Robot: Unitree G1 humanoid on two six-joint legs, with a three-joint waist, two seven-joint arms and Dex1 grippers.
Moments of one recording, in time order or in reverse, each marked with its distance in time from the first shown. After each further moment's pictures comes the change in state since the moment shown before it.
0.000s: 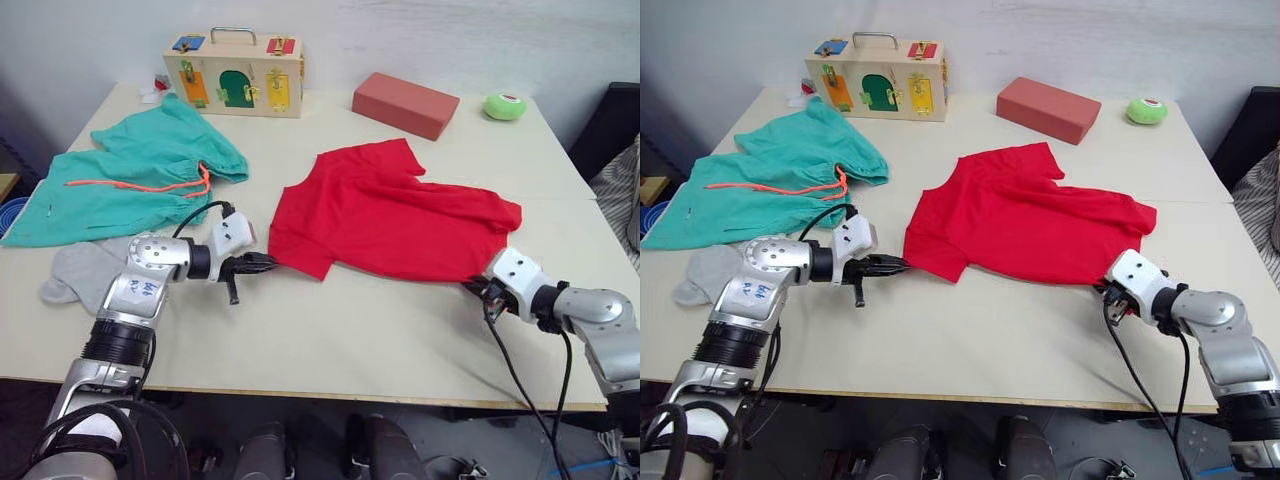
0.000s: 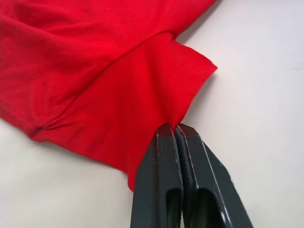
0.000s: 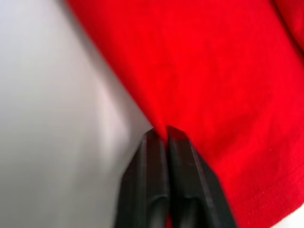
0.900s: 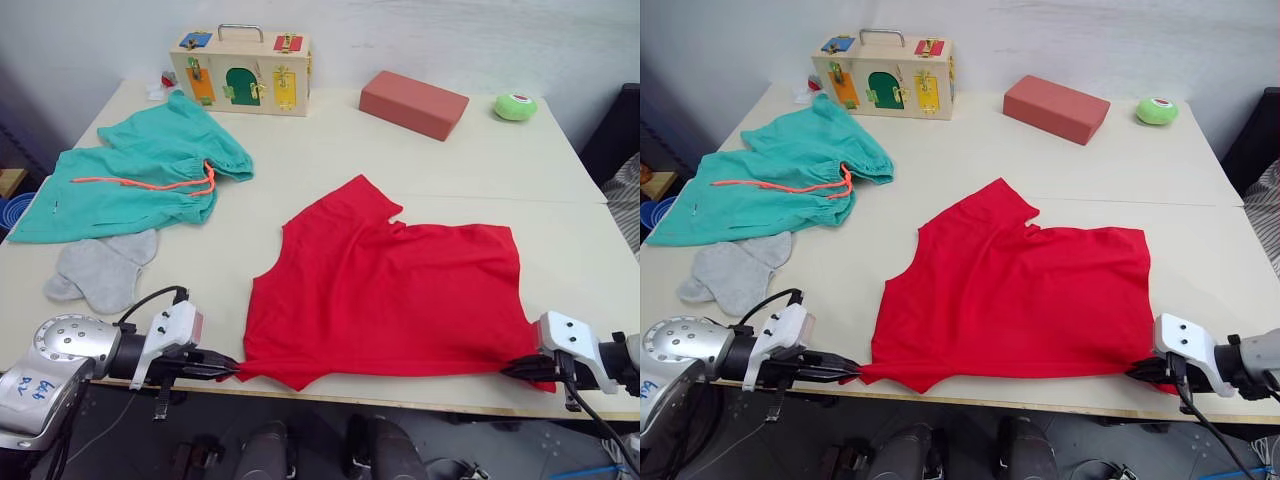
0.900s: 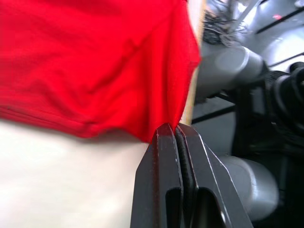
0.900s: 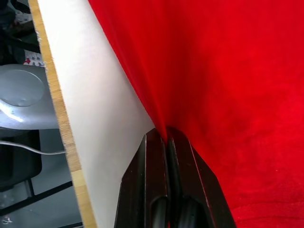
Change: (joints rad) left arm 0.622 0.331 0.221 -0.604 -0.341 0.183 -0.162; right arm 0.448 -0.276 -0.169 -0.148 0.204 -0.045 0.470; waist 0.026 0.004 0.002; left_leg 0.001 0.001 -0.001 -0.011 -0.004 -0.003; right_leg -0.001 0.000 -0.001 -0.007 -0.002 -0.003
